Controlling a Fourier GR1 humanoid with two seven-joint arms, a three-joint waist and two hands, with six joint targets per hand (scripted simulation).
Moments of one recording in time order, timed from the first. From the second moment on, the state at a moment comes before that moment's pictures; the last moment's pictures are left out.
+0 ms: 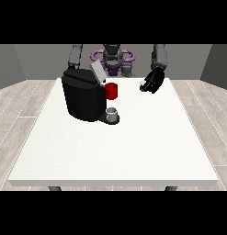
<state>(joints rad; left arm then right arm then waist) -0.73 0.40 -0.05 -0.72 -0.76 -0.22 -0.27 -0.25 -0.05 0.00 -1.18 0.18 -0.19 -0.04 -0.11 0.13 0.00</state>
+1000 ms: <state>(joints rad) -1.02 0.36 0.06 -0.76 -0.70 -0.42 -0.08 -0.31 -0.02 0.03 -1.19 0.19 -0.16 -0.03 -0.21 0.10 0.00</state>
